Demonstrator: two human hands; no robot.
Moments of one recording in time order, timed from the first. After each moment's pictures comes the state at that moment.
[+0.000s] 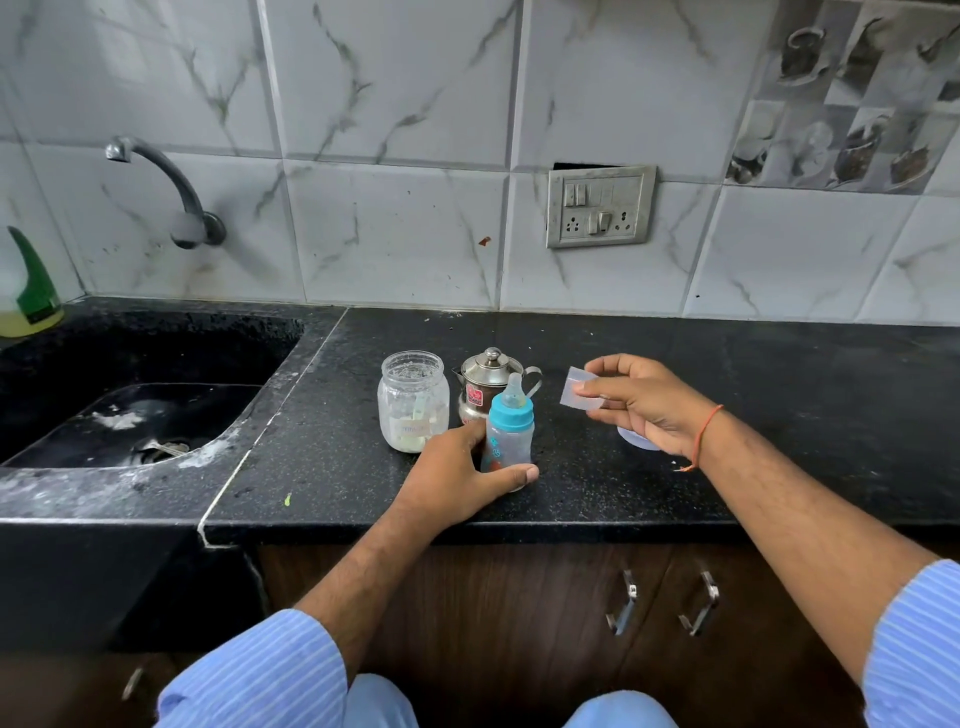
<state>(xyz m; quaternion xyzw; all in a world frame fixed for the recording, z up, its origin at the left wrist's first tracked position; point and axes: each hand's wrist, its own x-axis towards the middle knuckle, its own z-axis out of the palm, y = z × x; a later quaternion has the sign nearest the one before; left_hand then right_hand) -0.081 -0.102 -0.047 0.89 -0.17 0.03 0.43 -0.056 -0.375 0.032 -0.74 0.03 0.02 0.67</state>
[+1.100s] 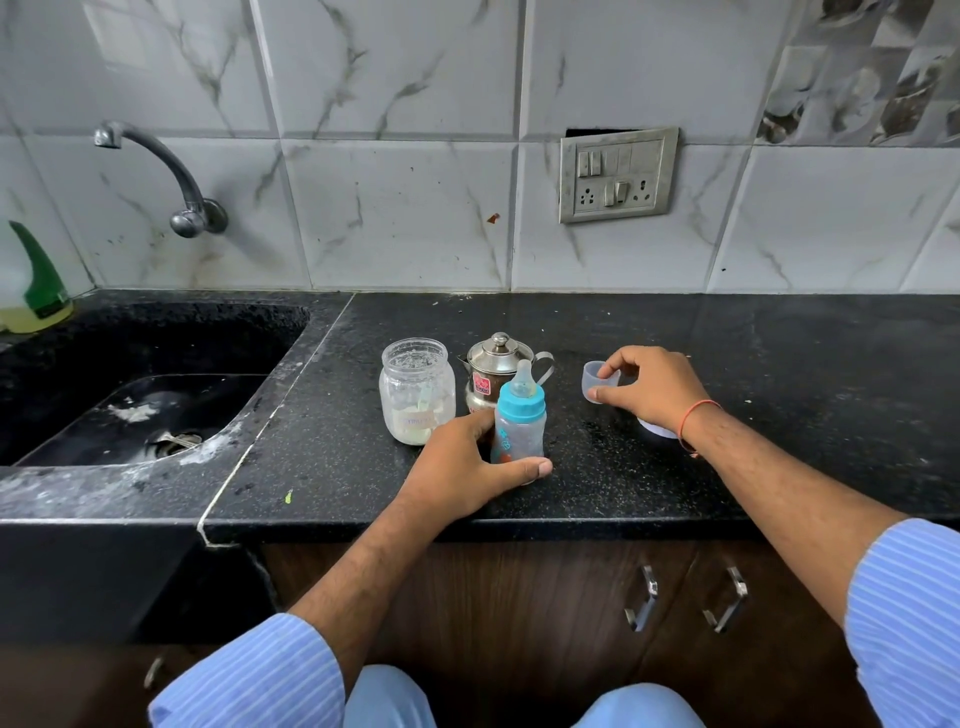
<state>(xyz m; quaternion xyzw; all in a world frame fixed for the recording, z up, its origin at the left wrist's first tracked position) -0.072 -0.103 -0.056 0.87 -0.18 0.03 0.46 -0.010 -0.398 -0.007 -0.95 0.01 -0.16 0.27</state>
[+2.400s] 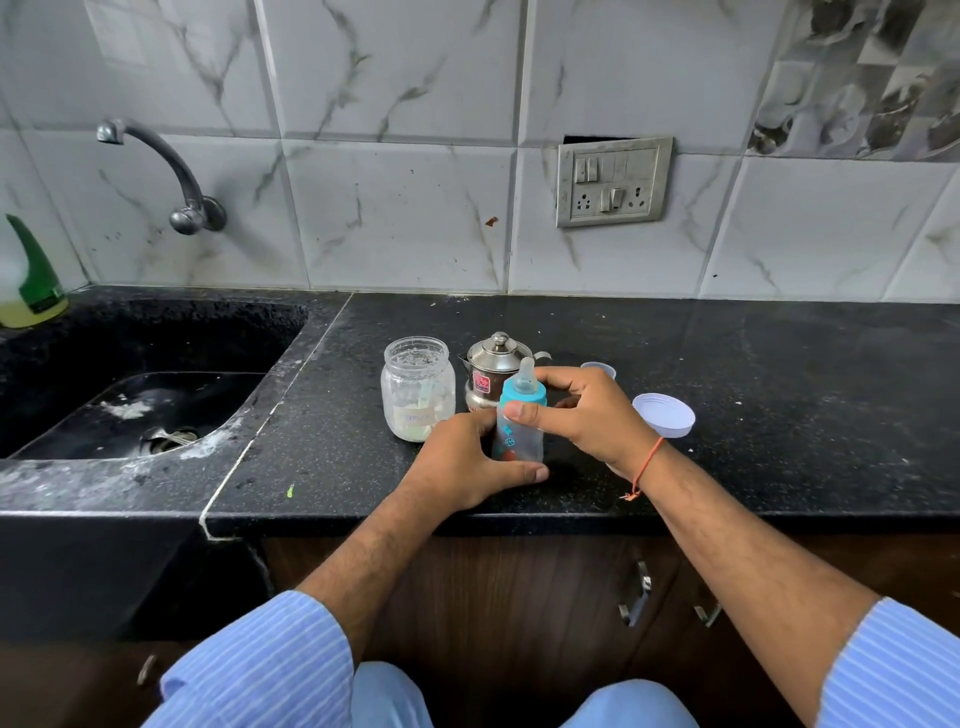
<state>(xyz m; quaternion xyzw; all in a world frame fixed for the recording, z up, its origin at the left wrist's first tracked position) -0.069 -0.105 -0.049 0.88 -0.17 0.01 0.44 -0.078 -0.306 0.004 -0.82 -0.20 -0.08 0.53</state>
